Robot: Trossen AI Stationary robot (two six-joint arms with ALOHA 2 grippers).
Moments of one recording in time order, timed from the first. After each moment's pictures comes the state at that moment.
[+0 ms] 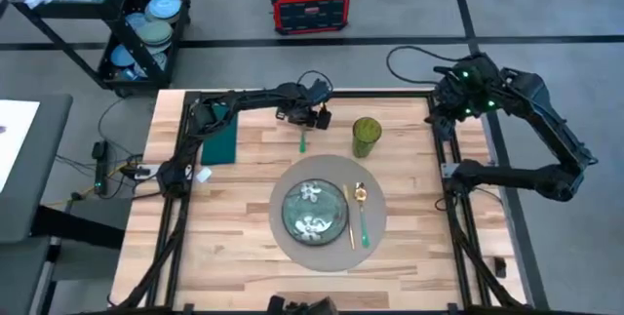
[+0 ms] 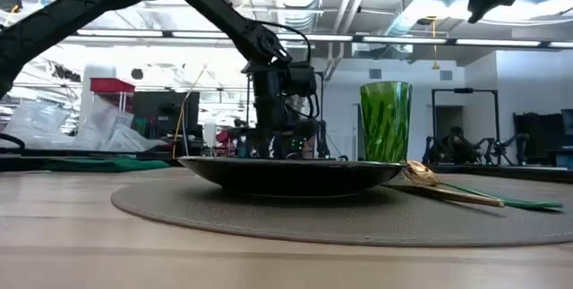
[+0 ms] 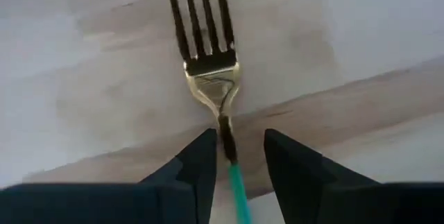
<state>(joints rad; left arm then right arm) 0.51 2.26 1.79 -0.81 -0.15 -0.79 -0.77 0.98 1.40 -1.42 -0.16 -0.10</state>
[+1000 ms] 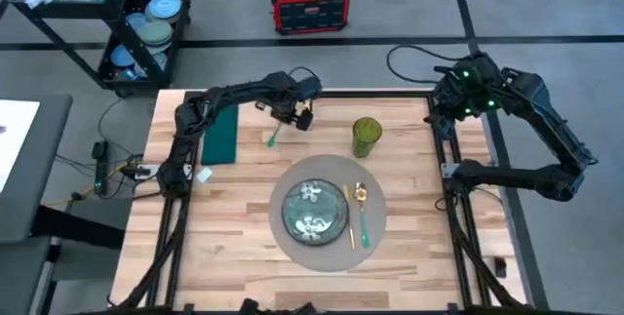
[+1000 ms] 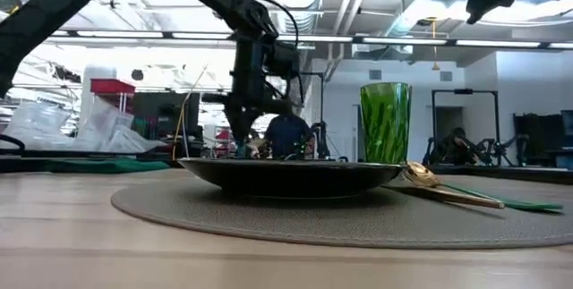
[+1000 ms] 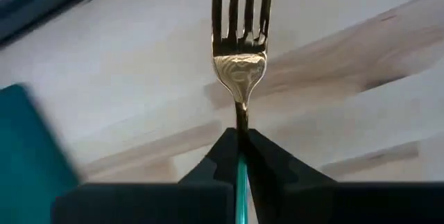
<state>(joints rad) 0.54 2.10 1.76 -1.22 -0.26 -0.64 -0.77 0.98 1.40 -1.41 -0.16 -0.10</state>
